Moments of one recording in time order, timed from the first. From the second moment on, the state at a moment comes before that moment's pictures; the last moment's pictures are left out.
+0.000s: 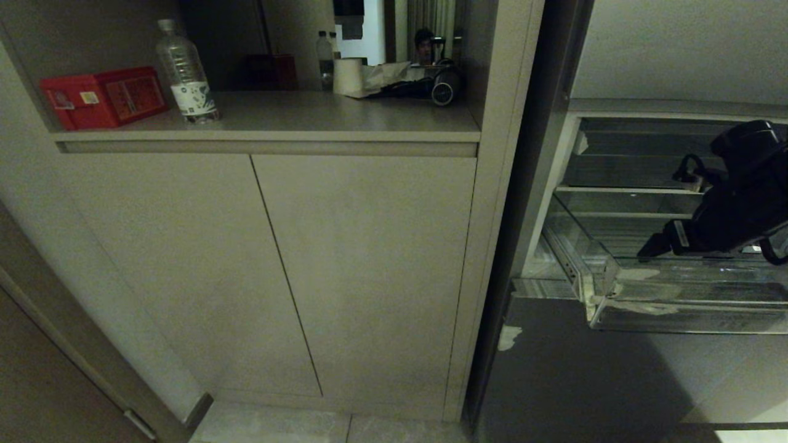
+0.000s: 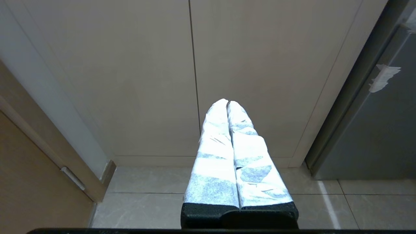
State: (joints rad) left arm 0.00 0.00 -0.03 0.07 0.00 0.02; right arm -0.18 1.93 -1.69 0.71 0.00 -0.02
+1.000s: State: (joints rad) left arm 0.00 0.00 -0.03 0.07 0.00 0.02; right arm -0.22 1.71 -1.41 0.68 0.05 -0.04
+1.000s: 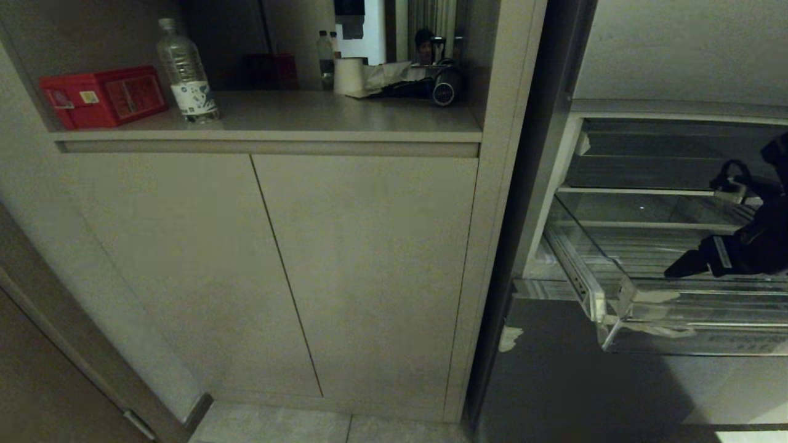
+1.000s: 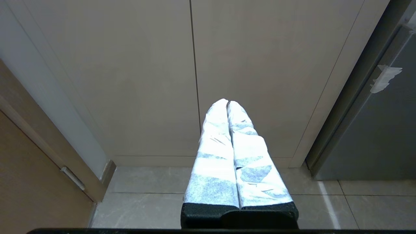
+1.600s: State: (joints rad) left arm 0.00 0.00 -0.03 0.07 0.00 0.02; right arm -0.22 1.79 -1.38 0.26 0.10 0.00
